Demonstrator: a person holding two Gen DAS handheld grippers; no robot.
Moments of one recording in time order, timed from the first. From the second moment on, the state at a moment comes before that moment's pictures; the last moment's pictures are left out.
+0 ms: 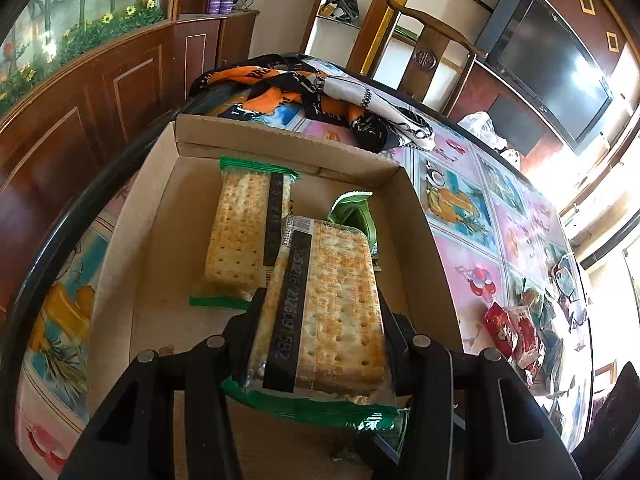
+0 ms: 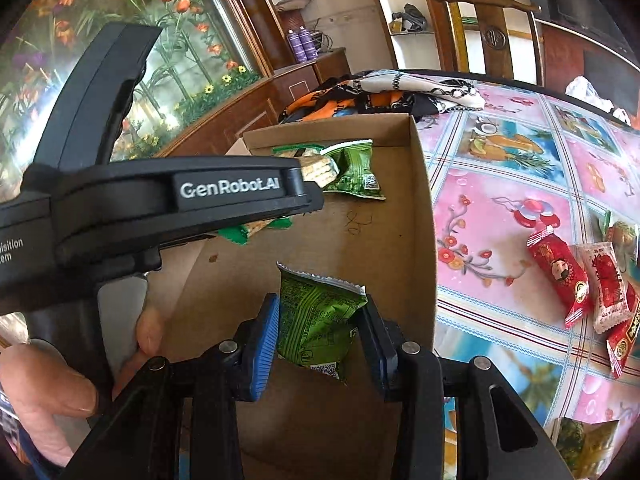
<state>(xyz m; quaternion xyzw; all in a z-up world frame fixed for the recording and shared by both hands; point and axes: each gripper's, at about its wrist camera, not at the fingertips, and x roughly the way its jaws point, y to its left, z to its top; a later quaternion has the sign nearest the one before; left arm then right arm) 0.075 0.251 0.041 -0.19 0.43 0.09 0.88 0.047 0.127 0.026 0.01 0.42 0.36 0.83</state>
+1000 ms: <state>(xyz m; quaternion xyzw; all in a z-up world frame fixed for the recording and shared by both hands) 0.078 0.247 0.042 -0.19 0.43 0.08 0.88 0.042 0.124 0.028 0.01 0.41 0.36 0.84</state>
